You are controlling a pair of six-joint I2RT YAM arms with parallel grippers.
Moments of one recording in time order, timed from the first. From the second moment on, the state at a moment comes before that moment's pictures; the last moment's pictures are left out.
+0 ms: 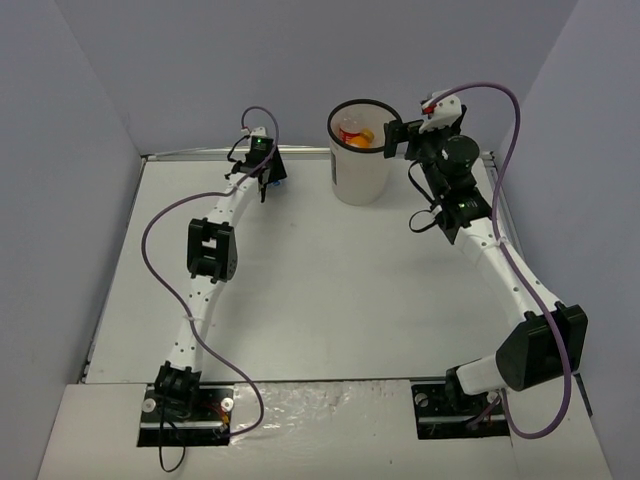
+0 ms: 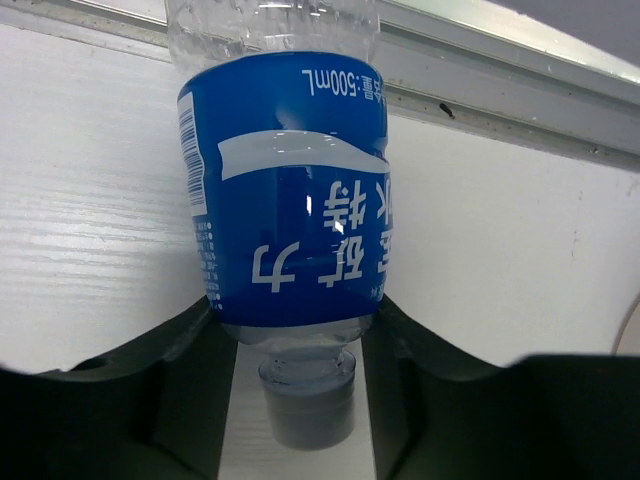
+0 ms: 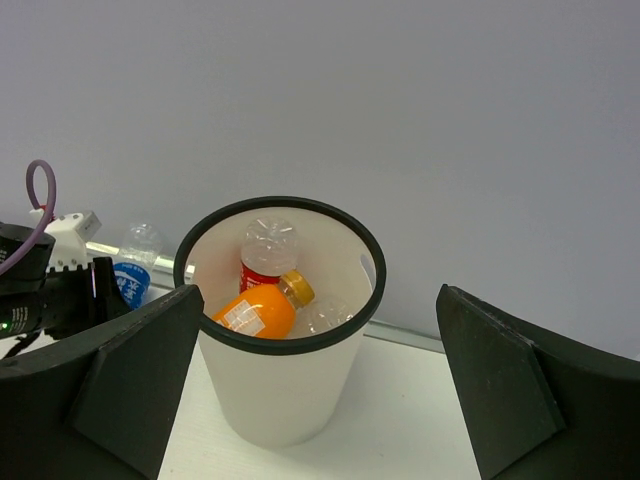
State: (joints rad) left arm -0.25 2.75 2.59 -0.50 -0.08 -0.48; right arm 0.28 1.42 1.28 0.28 0.04 -0.08
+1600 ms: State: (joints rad) left arm -0.49 1.27 0.89 0.14 0.27 -0.15; right arm 0.44 1.60 1.01 0.68 -0.46 0.64
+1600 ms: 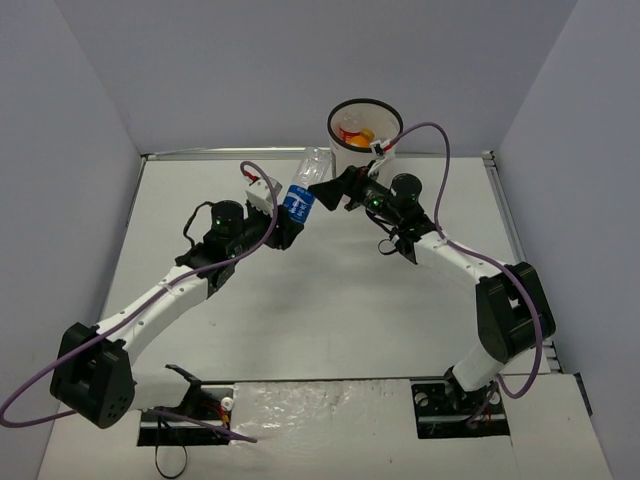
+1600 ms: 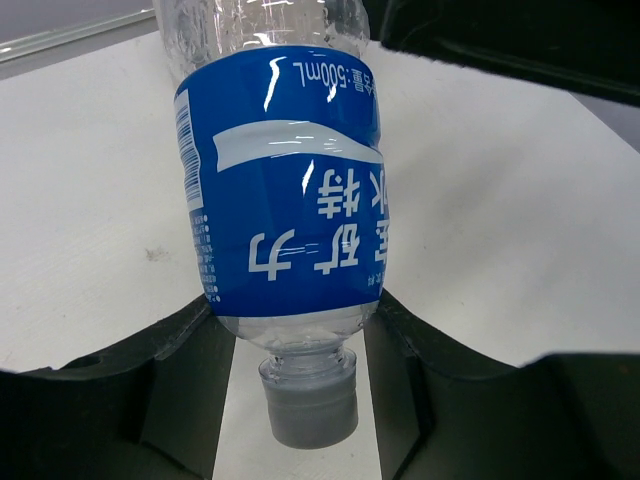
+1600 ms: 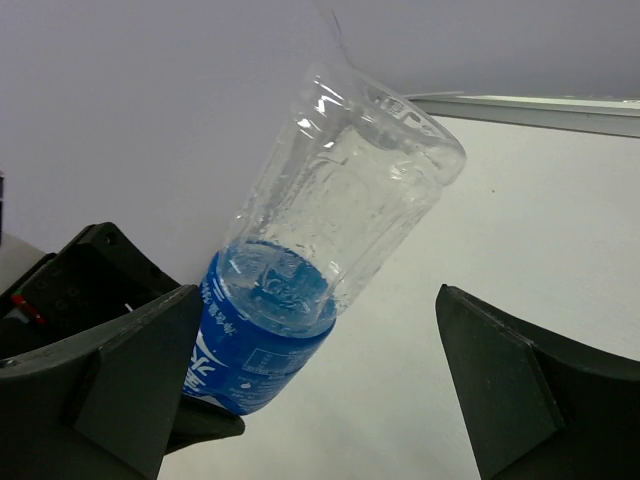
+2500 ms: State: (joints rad) left arm -0.55 1.24 0.95 0.08 0.24 -0.12; right arm 0.49 1.62 1.13 0.61 -0.41 0.58
